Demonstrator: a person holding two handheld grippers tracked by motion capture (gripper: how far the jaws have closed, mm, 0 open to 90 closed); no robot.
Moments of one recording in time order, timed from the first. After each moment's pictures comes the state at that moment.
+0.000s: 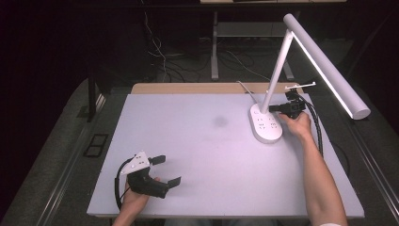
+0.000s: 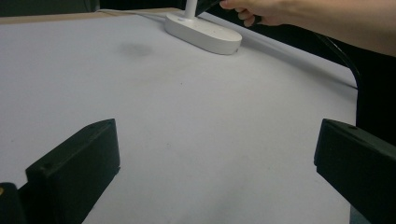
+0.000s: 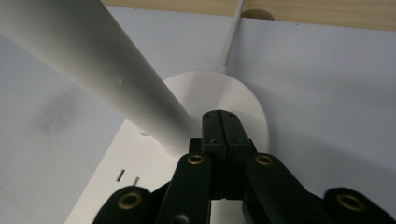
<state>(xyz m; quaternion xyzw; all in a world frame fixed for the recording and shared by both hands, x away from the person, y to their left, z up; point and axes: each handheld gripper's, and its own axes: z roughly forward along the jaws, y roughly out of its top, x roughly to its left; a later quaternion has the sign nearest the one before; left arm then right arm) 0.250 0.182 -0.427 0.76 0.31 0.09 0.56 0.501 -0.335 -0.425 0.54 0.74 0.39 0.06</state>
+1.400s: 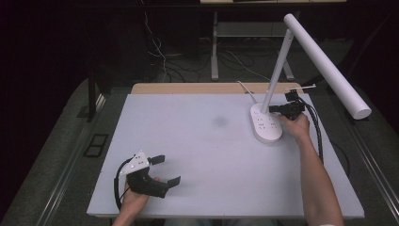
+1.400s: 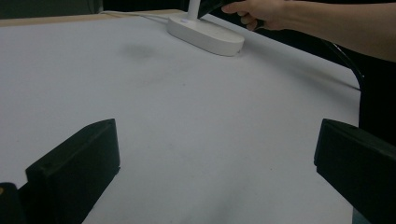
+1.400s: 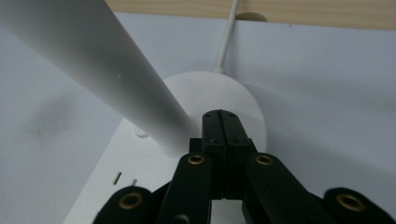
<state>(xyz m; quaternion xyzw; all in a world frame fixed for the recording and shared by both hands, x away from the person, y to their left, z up) 0.250 0.182 -0.426 0.76 0.31 0.09 0.56 0.496 -0.333 -0.428 0.55 0.73 0.39 0.08</state>
